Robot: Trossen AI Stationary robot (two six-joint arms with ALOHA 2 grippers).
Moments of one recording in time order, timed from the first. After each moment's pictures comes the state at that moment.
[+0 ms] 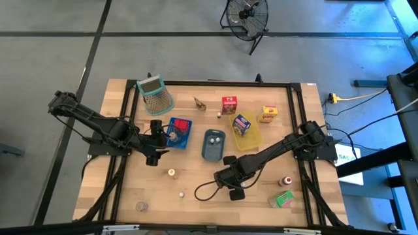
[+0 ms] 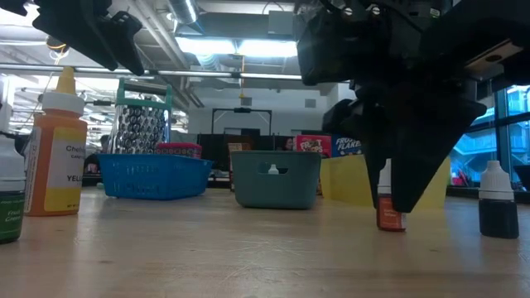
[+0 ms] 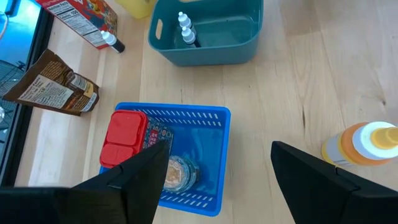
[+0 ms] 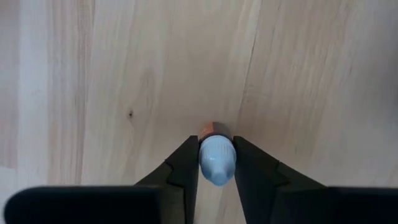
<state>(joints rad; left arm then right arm) -0.40 1.01 0.83 -0.78 -0.44 -0.17 0.44 2.02 1.37 -0.70 -0.05 0.27</state>
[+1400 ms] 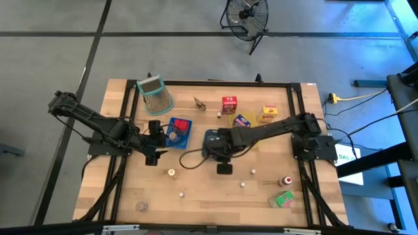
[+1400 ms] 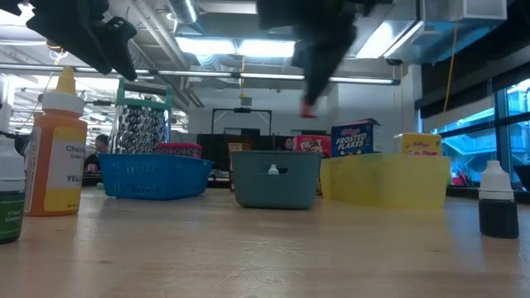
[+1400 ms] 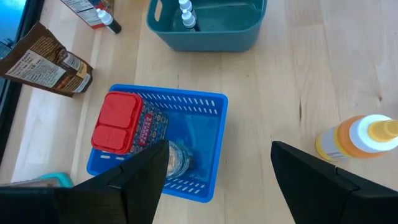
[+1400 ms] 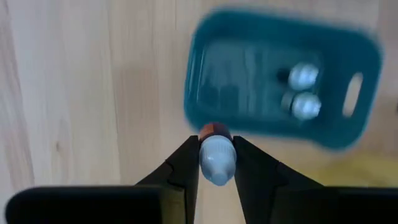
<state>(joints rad) -0.40 1.01 0.83 -0.82 -0.42 -0.25 0.23 2.01 1.78 -1.13 0.09 0.21</state>
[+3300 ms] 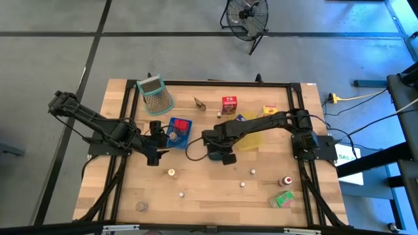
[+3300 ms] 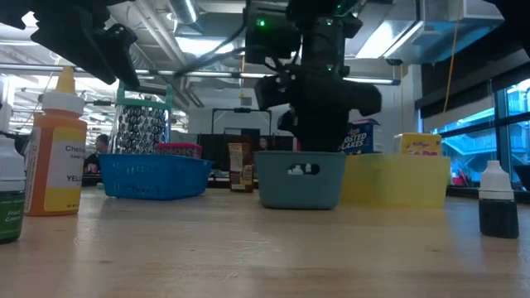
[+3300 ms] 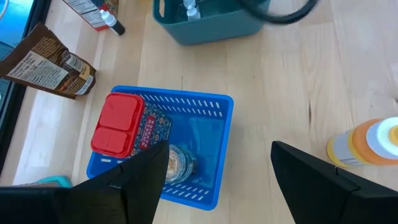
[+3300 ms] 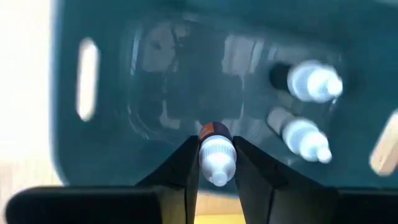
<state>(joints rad) -0.40 1.01 0.77 -0.76 -0.45 -0.24 0.09 2.08 1.57 -0.97 0.00 -0.18</state>
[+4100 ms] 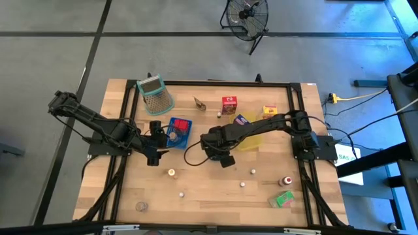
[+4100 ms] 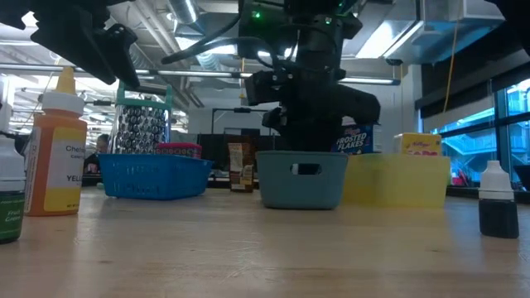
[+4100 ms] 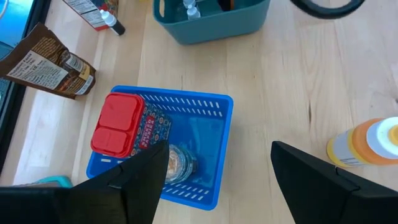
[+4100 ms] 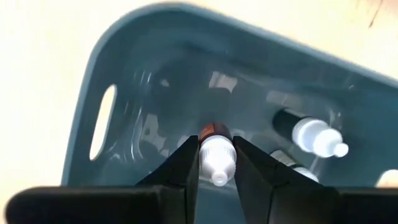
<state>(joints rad) -0.40 1.01 0.77 -0.76 -0.45 -0.24 0.11 2.10 1.57 -0.88 0.04 -0.27</state>
